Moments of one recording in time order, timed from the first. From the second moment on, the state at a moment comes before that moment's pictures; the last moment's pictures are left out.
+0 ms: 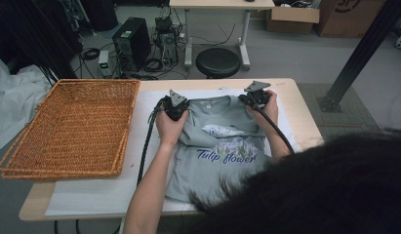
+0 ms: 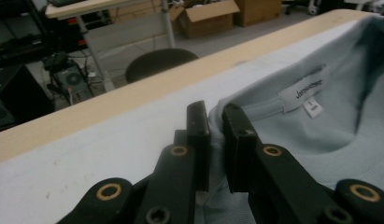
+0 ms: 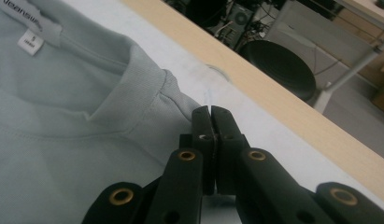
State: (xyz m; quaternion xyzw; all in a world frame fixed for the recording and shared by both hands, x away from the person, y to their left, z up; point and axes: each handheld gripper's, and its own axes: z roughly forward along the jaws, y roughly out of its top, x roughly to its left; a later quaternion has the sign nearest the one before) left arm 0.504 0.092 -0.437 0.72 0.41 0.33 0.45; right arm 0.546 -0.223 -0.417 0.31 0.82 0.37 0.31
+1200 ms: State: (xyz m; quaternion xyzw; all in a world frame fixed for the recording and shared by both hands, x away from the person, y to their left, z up) left arm 0.357 0.060 -0.442 0.76 0.28 0.35 0.47; right arm 0.416 -0.275 -0.390 0.39 0.72 0.49 0.29
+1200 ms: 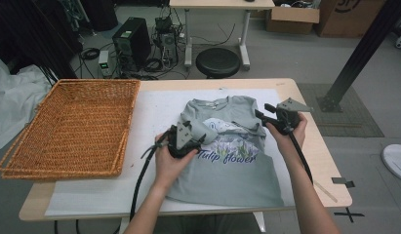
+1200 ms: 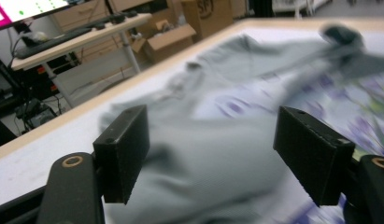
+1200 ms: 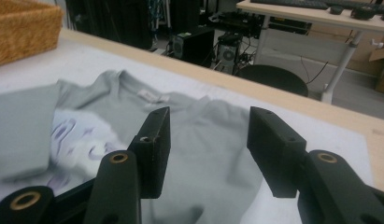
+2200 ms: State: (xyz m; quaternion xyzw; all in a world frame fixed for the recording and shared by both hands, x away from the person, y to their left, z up) left arm 0.382 0.108 -0.409 0.67 0.48 0.40 0.40; right arm 0.412 -0.263 -0.420 0.39 0.76 0.46 0.24
